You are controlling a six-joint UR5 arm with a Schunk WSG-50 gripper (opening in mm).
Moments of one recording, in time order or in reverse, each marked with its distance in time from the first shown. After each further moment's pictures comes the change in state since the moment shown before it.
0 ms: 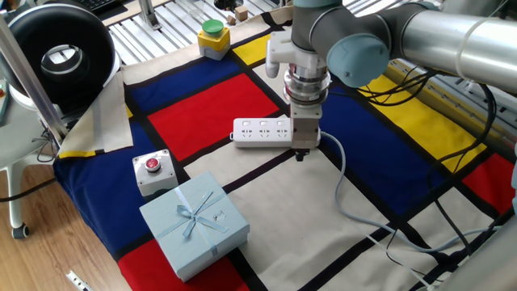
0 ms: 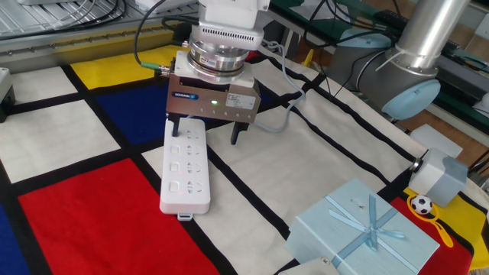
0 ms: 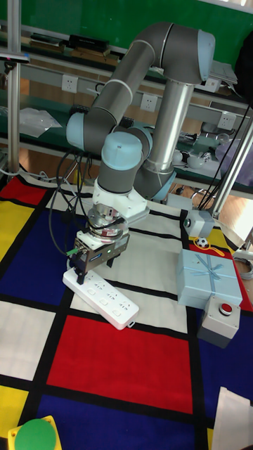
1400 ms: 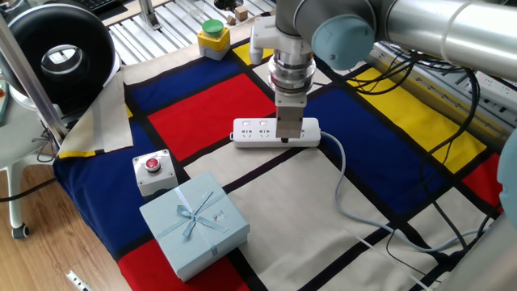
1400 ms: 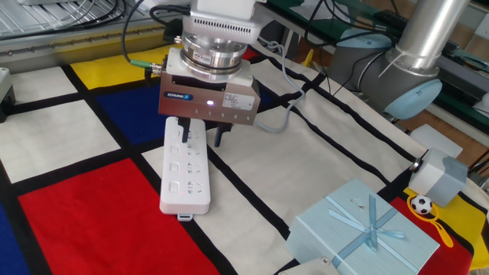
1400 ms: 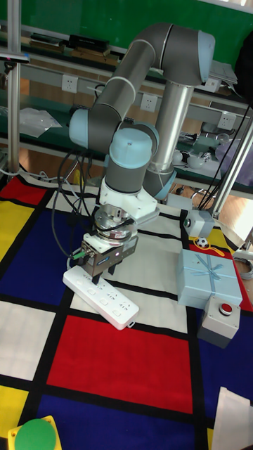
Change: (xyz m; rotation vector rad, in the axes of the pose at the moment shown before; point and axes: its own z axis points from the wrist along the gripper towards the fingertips) arm -0.036 -0.012 -0.019 0.004 -0.016 0.010
